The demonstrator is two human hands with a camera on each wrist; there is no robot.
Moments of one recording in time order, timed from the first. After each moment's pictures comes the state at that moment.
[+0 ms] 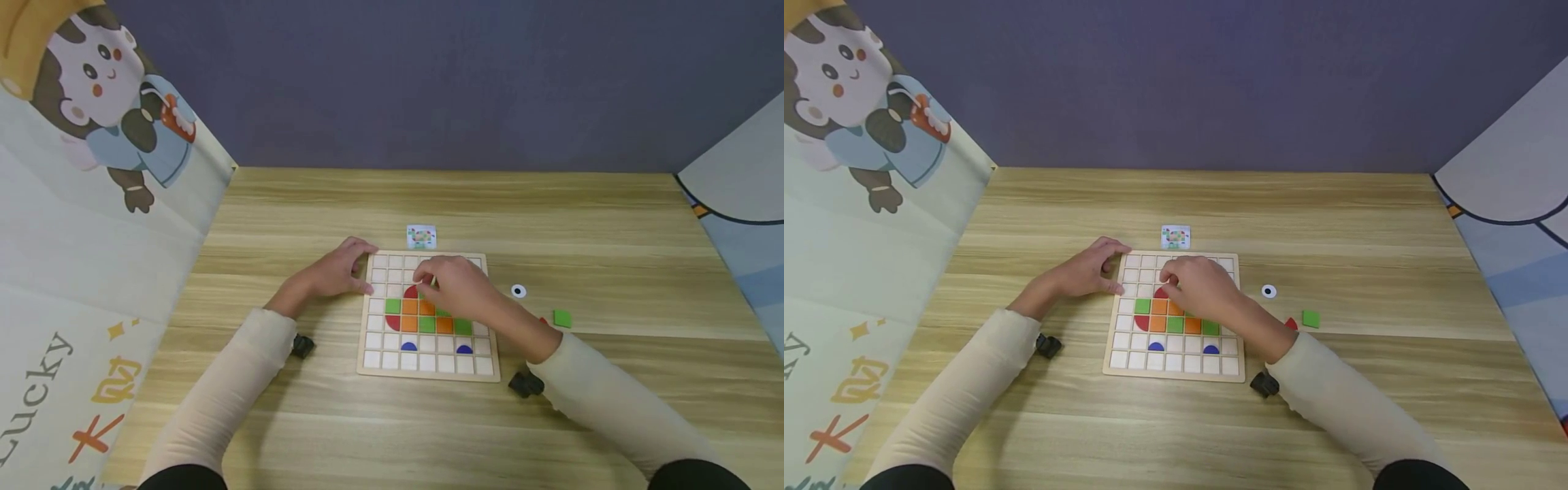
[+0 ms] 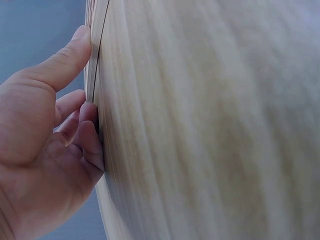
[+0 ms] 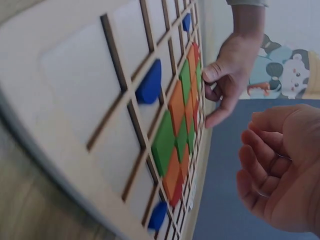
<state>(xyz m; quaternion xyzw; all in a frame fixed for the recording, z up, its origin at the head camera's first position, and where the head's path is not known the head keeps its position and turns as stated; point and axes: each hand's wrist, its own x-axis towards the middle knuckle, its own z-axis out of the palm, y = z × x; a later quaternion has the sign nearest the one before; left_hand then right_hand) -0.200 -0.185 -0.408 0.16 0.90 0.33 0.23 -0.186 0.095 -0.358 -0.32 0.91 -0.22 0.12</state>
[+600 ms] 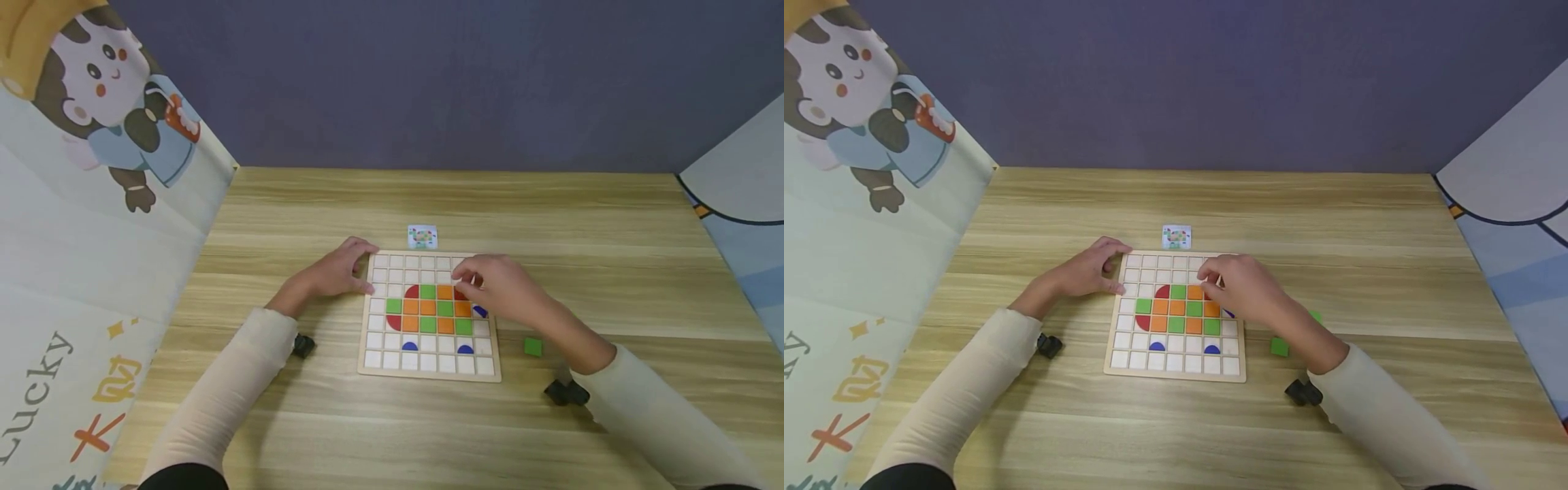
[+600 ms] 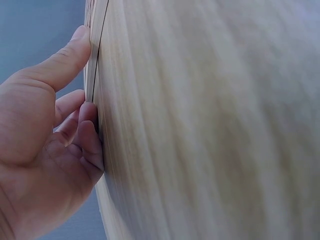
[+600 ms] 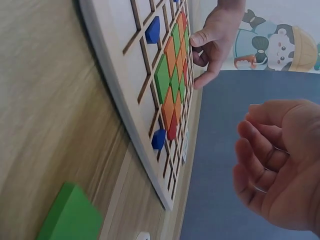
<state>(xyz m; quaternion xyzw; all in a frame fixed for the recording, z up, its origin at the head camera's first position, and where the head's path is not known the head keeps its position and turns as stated) -0.210 -0.181 -0.410 0.14 0.90 0.34 0.23 -0.211 0.154 -0.350 -0.31 0.92 -0.22 0.13</state>
